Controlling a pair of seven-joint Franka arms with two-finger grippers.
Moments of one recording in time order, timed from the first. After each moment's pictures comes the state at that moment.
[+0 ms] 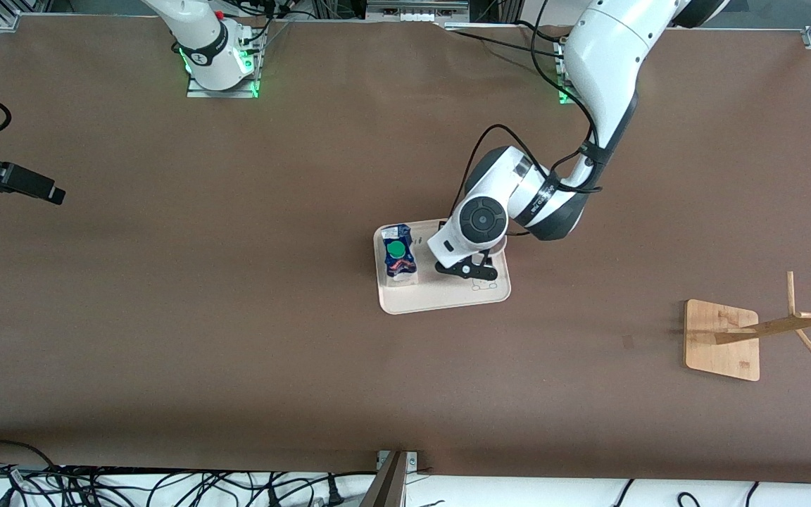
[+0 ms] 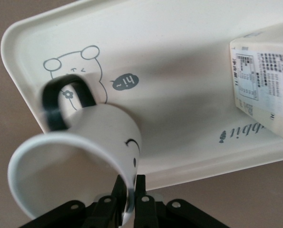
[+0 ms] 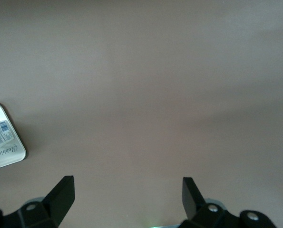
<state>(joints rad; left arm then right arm) -0.43 0.71 -0.20 -1.50 -0.02 1.93 -0.47 0.08 0.23 -0.11 -1.24 0.07 1.38 0.18</state>
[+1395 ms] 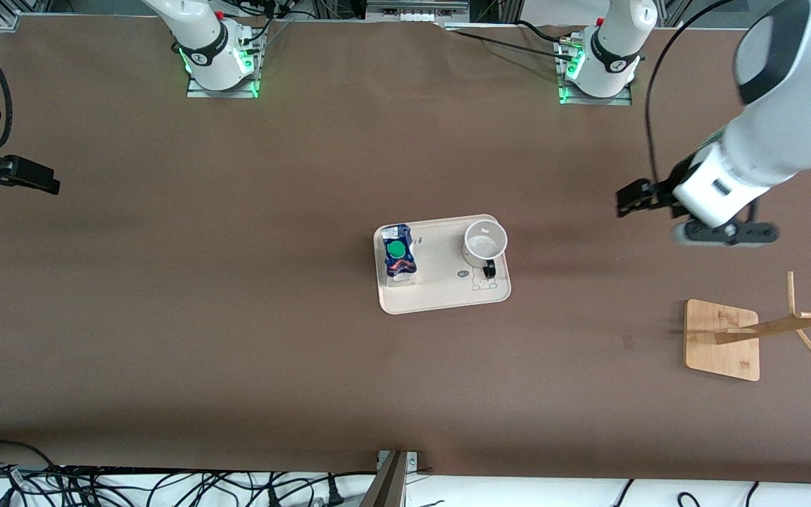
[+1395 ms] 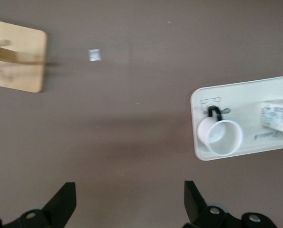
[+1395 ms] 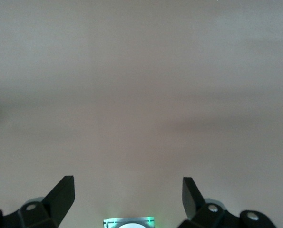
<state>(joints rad) -0.06 0.08 -0.08 -1.63 -0.05 1.67 -0.13 0.05 0.22 -0.10 -1.31 -0.03 1.38 -0.01</state>
